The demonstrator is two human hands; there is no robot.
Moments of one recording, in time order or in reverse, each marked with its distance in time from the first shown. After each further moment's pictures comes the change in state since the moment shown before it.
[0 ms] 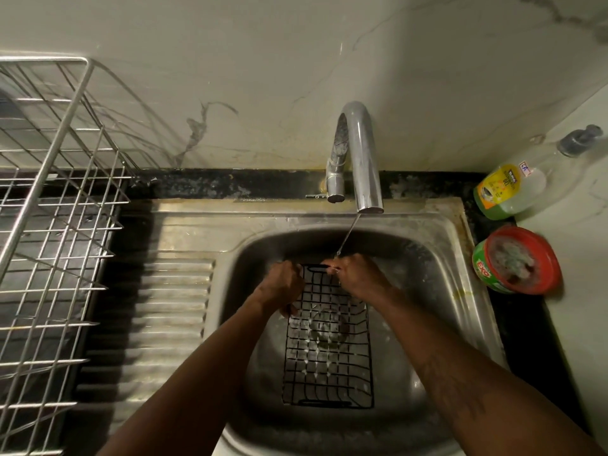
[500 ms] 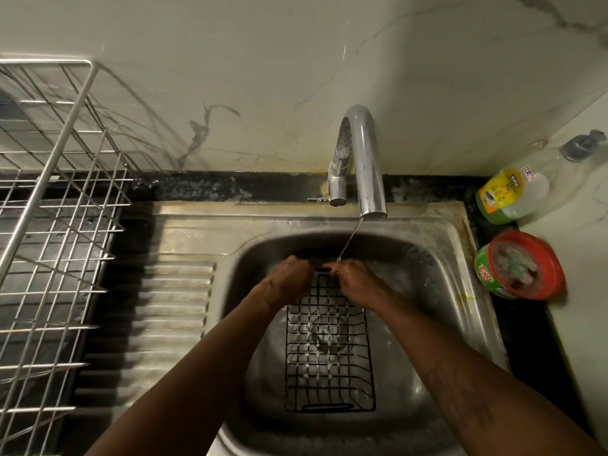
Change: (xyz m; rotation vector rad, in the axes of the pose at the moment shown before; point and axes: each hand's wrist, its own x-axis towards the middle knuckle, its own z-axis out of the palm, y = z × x) left_hand 0.005 0.011 -0.013 0.284 0.034 0.273; right_hand 0.000 0.002 0.000 -0.126 -0.030 -0.093
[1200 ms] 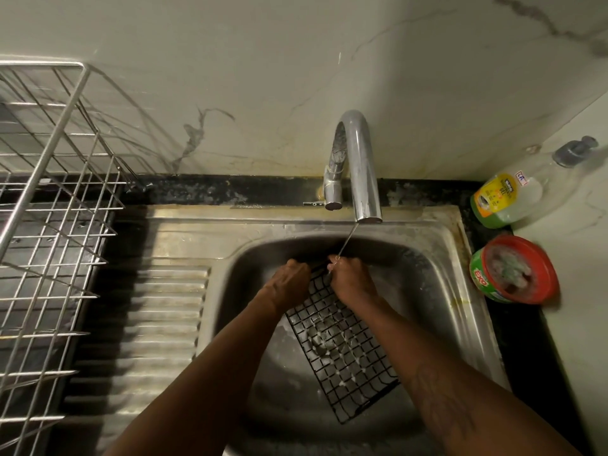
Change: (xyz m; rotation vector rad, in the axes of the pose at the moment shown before) left_hand 0.012 0.003 0.014 0.144 0.046 0.026; right_hand 0.013 -0.008 0.012 0.032 0.183 0.257
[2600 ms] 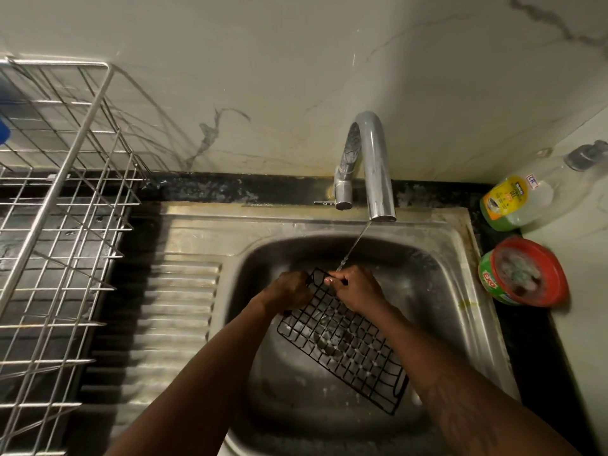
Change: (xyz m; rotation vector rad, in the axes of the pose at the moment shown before) left_hand 0.000 -0.028 0.017 -0.248 -0.132 -0.040; right_hand -0.015 0.007 0.007 0.184 -0.099 -0.028
